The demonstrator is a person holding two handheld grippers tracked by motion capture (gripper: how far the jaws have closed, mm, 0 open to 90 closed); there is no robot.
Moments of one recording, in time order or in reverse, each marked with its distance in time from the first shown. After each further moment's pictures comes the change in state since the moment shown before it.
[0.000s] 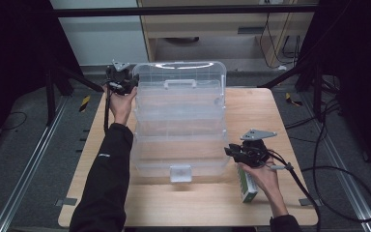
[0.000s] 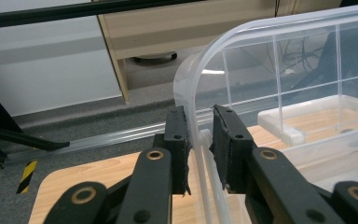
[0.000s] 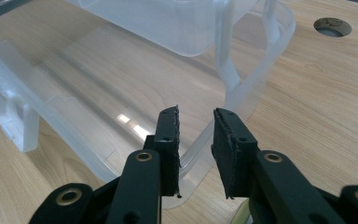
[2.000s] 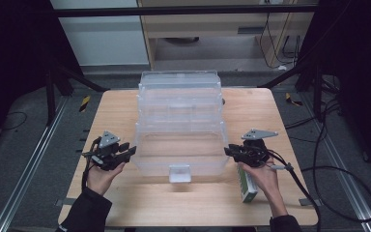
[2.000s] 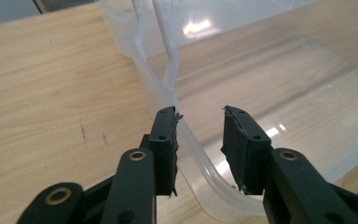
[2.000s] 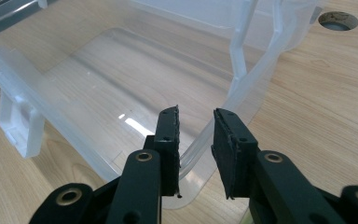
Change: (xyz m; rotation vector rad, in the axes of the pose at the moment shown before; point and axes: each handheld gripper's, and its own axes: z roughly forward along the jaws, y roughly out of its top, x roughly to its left) left arm -0.031 -0.154 -0.144 0.233 -0.263 0.060; right arm -0.001 -0.001 0.000 -0.005 0.022 0.049
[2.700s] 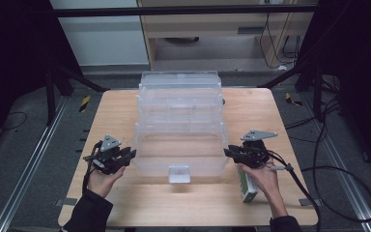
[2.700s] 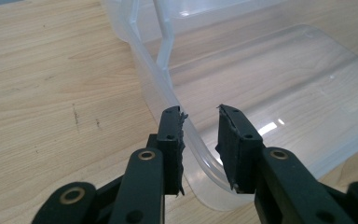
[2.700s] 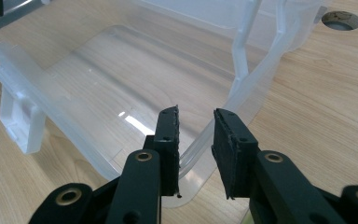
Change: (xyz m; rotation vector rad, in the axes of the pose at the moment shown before) left arm -0.003 -0.008 -0.001 0.005 0.006 -0.011; right arm 0.003 -0.001 -0.001 0.007 0.004 -0.013
